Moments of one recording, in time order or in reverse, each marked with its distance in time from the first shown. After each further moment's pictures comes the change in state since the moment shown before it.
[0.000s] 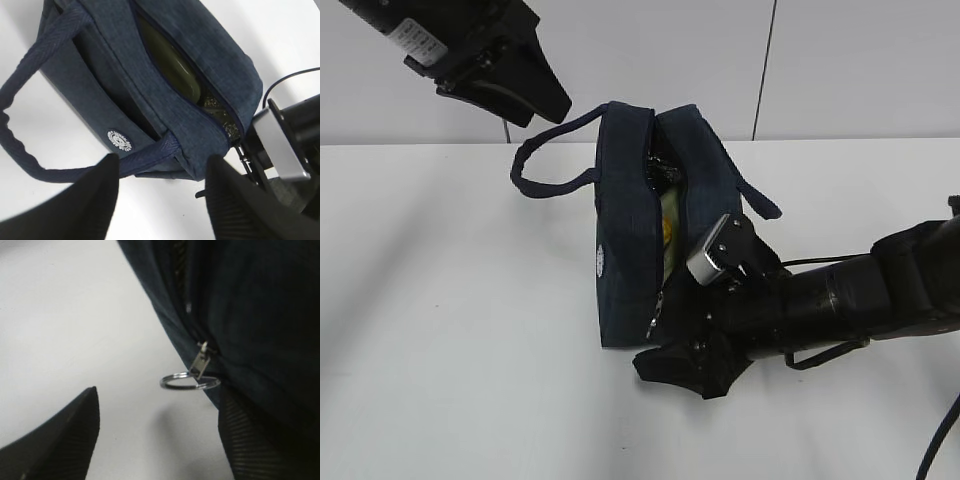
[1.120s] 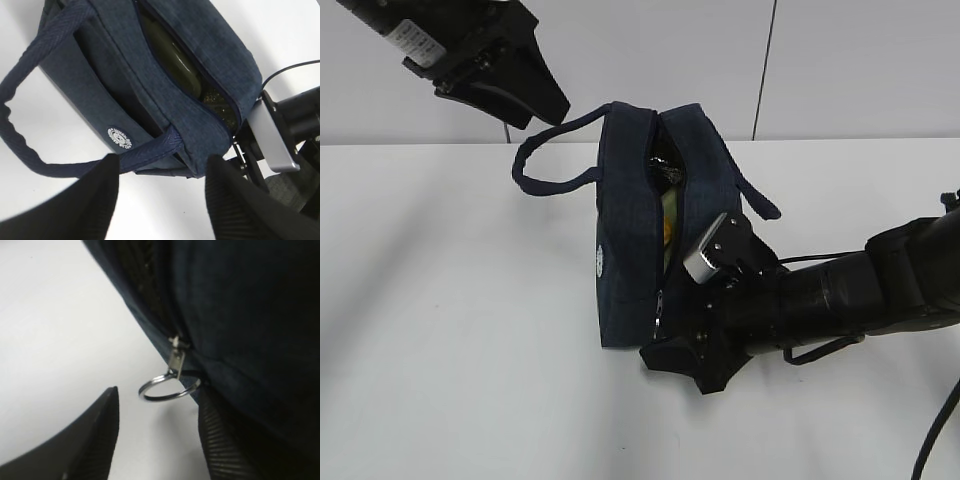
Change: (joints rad) left arm 0.000 0.000 0.000 0.004 0.008 0.000; right arm 0.004 0.016 -0.024 0.000 -0.042 -0.002
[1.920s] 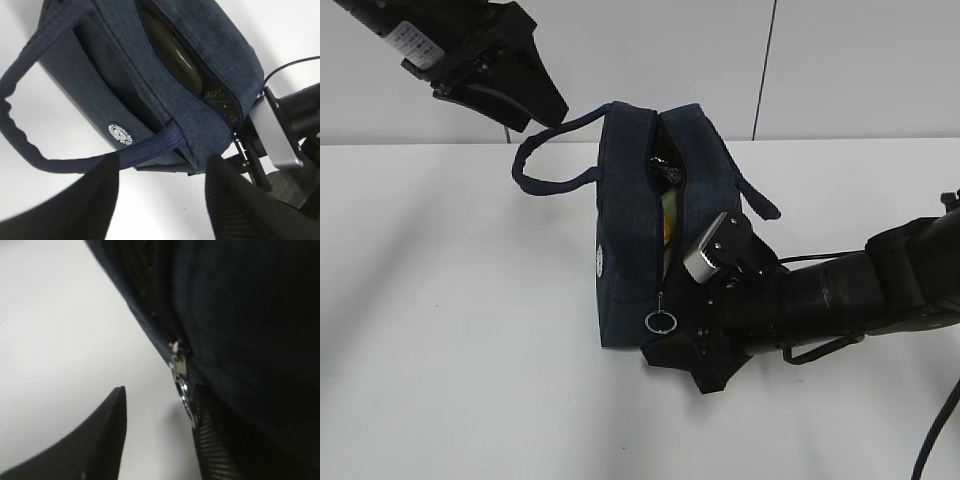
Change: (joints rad) left arm 0.000 0.000 0.000 0.007 0.010 0.000; right arm 0.000 0.002 0.000 0.000 0.013 0.000
